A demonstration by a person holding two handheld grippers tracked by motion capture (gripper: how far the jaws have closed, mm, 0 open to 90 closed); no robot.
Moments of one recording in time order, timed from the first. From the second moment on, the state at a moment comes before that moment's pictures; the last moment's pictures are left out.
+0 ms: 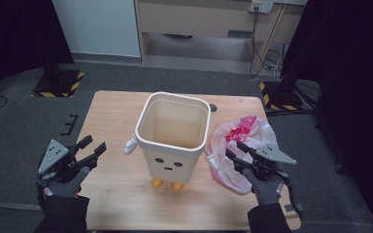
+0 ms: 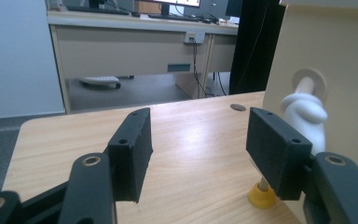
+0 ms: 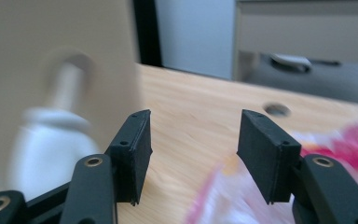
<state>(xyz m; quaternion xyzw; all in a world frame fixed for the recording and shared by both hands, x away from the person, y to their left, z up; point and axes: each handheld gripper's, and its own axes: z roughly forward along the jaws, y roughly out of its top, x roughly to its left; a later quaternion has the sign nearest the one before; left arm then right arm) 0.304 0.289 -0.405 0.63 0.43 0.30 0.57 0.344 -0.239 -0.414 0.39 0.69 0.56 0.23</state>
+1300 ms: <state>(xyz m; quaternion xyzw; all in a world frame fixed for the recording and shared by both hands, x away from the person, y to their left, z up) 0.336 0.234 -0.266 0.61 0.36 0.33 0.63 0.361 -0.276 -0.458 0.46 0.70 0.48 0.25</state>
